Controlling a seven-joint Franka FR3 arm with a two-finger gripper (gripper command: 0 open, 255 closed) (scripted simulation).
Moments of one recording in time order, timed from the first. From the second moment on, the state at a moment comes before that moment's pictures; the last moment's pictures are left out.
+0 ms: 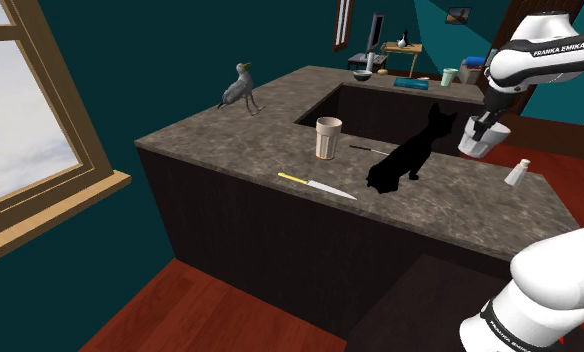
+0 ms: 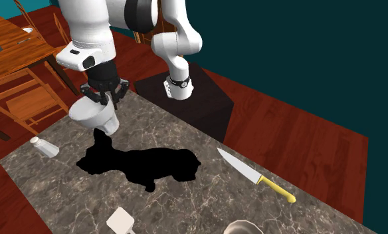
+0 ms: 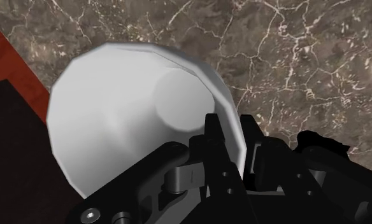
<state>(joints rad) -0.39 -0.44 -0.41 -2.28 -0.28 2.05 -0.60</state>
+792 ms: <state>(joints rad) -0.46 -0.39 -0.66 -2.18 -0.29 2.06 -0.91</state>
